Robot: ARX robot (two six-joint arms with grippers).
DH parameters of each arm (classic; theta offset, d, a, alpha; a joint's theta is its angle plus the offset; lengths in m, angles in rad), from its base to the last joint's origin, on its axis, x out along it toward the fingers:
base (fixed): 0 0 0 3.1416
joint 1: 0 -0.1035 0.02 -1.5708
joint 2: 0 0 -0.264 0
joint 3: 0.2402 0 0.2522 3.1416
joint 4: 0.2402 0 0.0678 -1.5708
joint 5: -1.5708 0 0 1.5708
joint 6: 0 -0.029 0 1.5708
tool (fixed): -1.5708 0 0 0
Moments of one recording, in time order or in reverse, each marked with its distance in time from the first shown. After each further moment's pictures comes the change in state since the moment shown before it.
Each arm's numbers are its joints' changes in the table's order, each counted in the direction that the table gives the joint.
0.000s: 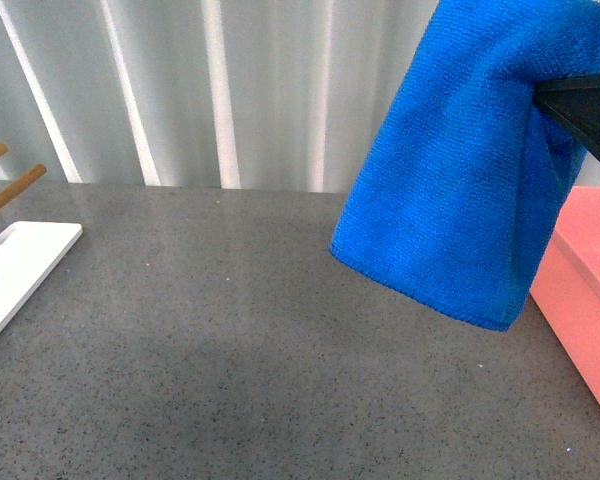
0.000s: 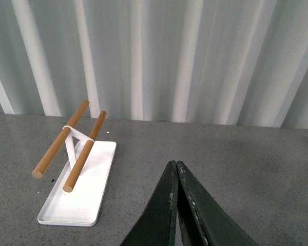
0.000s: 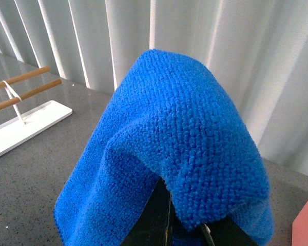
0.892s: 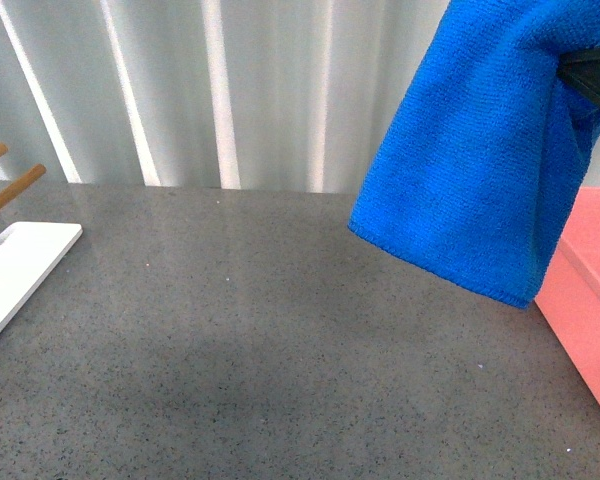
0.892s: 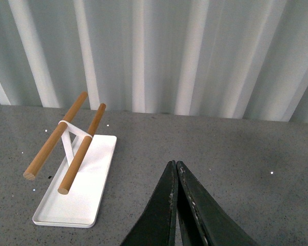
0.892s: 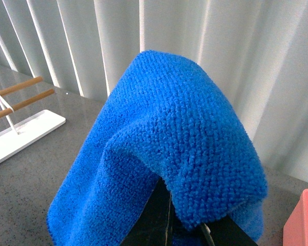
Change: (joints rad) left arm 0.000 -0.407 0.032 -0.340 0.002 0.001; right arm 0.045 0.001 0.027 0.011 -0.032 -0.017
